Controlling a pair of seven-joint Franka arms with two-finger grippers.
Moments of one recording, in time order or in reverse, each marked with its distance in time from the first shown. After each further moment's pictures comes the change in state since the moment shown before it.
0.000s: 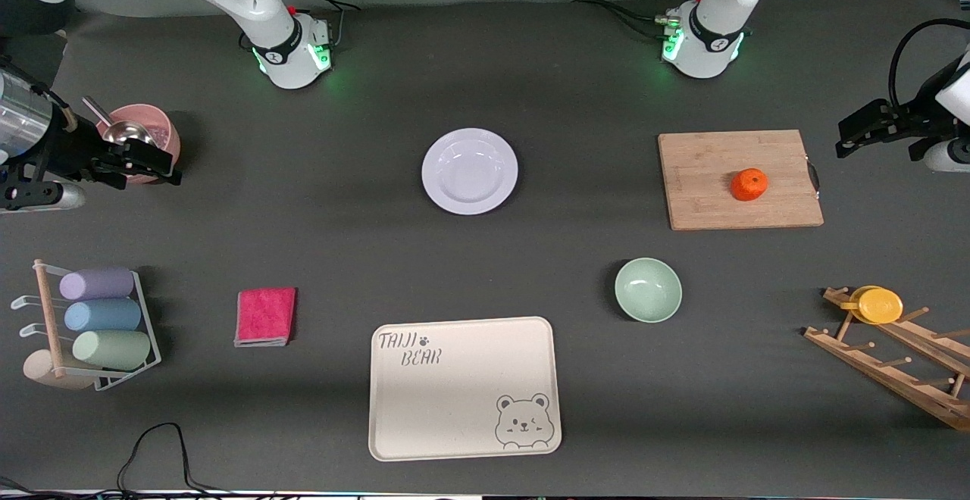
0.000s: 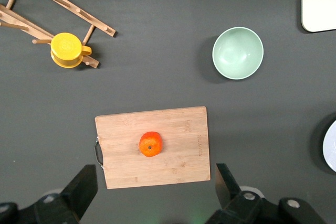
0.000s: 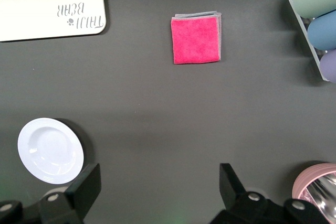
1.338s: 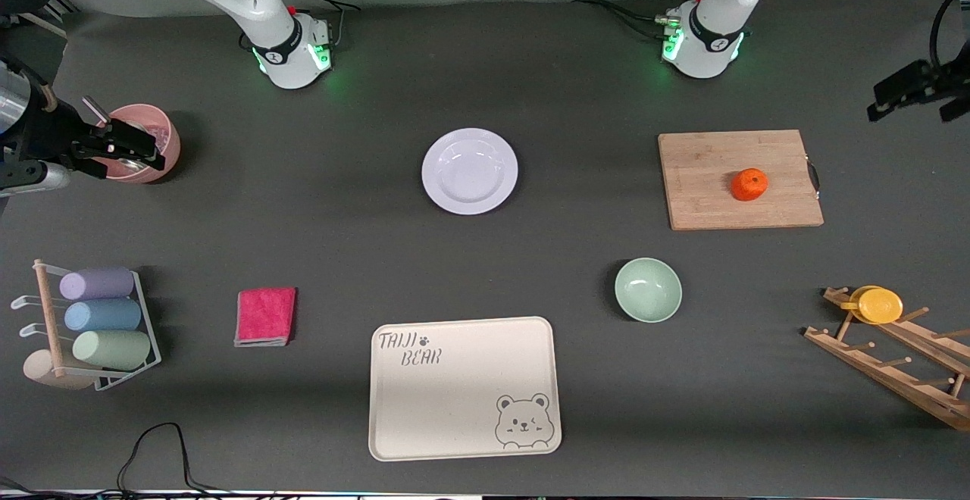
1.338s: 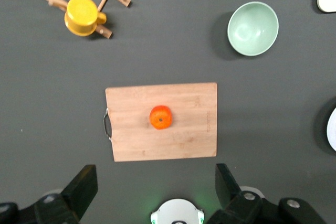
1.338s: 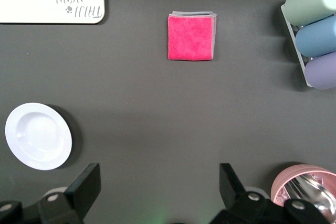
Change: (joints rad) left arm 0.026 -0.159 0.082 -0.122 0.000 -0.083 0.048; right arm 0.032 -0.035 -0.034 0.006 -0.036 -0.037 -0.076
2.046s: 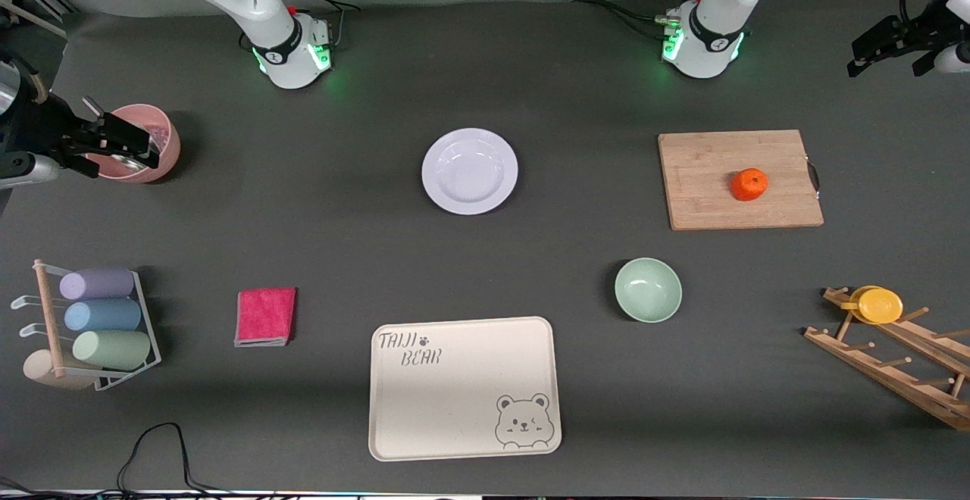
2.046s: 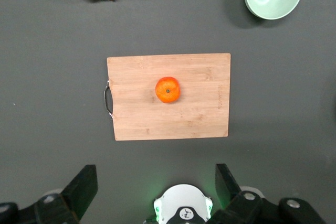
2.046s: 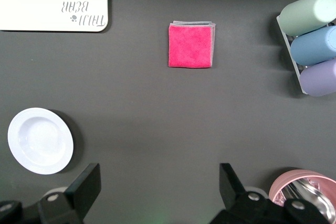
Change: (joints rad) left arm 0.001 -0.238 0.020 -0.352 0.040 0.121 0.011; right arm 0.002 -0.001 0.001 0.030 -0.003 0.000 0.000
